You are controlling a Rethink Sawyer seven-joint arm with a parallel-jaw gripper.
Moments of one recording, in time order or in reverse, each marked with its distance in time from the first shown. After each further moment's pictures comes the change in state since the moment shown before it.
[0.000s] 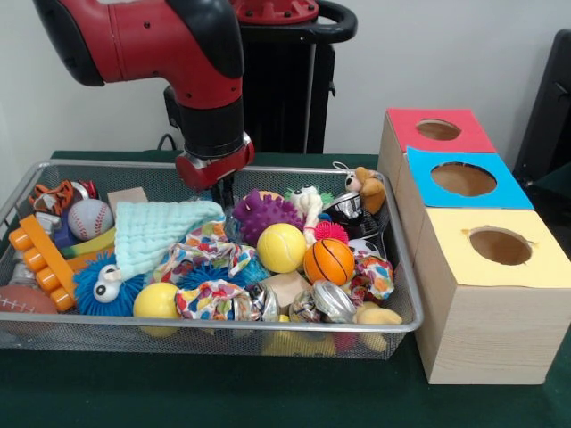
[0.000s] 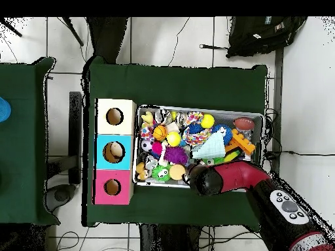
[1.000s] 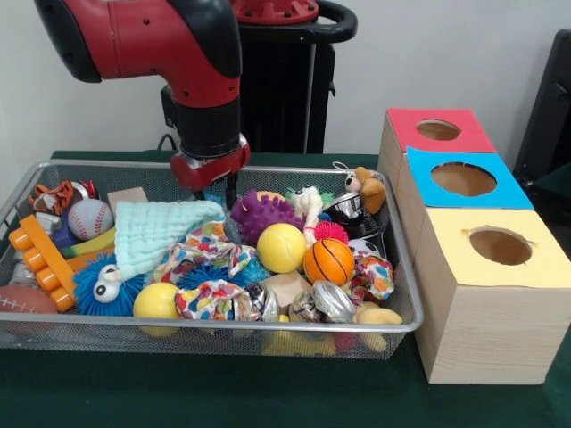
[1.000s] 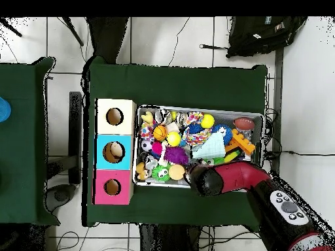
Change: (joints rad) arm 0.016 -0.009 -0.035 -0.013 0.000 -0.048 0.000
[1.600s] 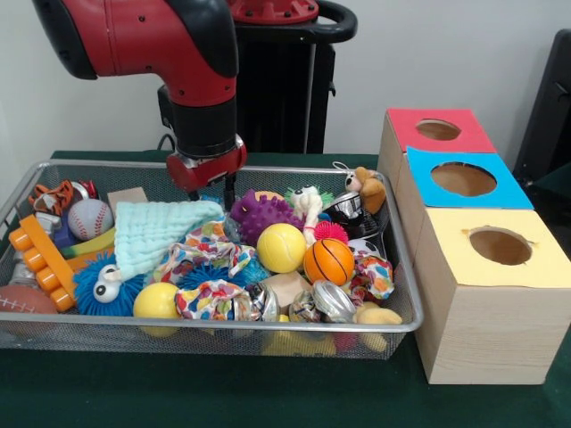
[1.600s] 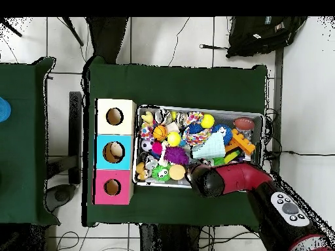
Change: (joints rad) arm 0.012 -0.003 -0.021 0.004 0.012 -0.024 0.000
